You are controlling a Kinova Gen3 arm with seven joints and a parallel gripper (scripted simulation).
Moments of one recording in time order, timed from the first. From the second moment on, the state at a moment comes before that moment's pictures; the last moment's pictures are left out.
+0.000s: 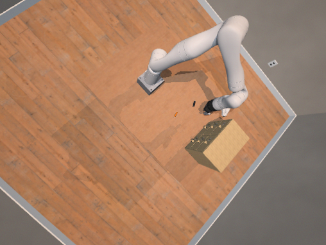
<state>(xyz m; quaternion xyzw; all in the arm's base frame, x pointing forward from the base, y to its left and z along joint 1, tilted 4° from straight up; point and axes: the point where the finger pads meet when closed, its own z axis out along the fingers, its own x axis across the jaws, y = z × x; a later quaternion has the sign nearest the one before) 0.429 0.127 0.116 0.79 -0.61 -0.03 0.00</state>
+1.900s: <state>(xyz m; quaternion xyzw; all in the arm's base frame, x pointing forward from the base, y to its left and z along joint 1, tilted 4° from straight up) 0.428 0.140 0.116 0.73 -0.69 -0.03 0.00</state>
